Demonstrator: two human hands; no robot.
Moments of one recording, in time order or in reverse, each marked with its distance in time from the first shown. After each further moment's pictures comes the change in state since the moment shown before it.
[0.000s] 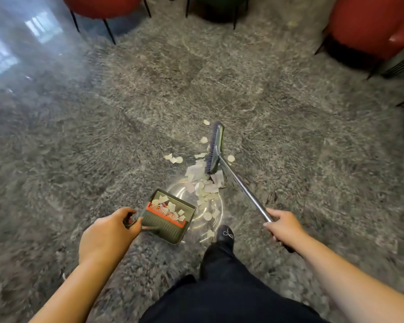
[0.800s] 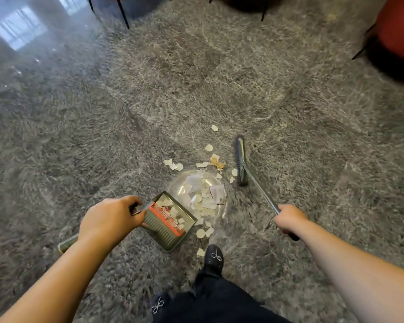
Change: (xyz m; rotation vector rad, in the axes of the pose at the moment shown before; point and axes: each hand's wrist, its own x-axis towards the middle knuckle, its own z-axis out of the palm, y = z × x) left_hand 0.148 0.115 0.011 0.180 -0.092 0.037; right_hand 0.196 -0.103 -0.095 -0.593 -0.148 0.066
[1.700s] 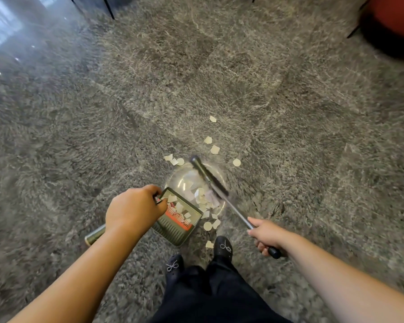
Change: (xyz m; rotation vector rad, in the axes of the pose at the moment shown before) left_hand 0.033 0.010 0.002 -0.011 0.025 0.106; right_hand -0.036 -0.043 0.088 0.554 -0.414 0.004
